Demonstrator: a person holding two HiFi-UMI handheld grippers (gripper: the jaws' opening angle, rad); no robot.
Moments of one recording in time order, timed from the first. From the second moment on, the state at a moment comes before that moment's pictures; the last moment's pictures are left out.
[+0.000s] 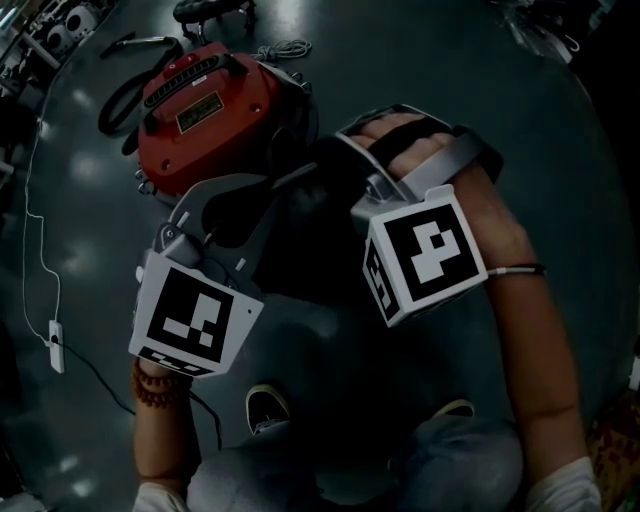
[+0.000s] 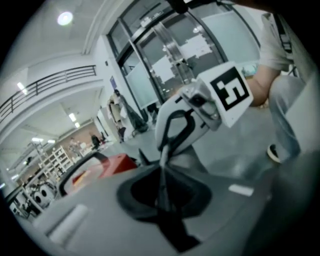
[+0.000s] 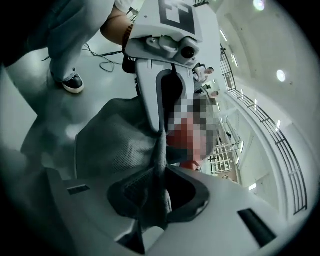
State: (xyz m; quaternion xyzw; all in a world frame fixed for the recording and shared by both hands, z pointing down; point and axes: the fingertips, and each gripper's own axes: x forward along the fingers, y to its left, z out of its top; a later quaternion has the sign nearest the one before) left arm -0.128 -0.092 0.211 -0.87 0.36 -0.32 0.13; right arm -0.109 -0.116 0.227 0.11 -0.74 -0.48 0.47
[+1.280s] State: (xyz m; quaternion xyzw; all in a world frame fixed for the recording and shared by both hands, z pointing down) left arm -0.119 -0.100 0.201 -0.85 0.36 -0.34 0.17; right arm -0.101 -0.120 0.231 0.14 -0.83 -0.36 0.41
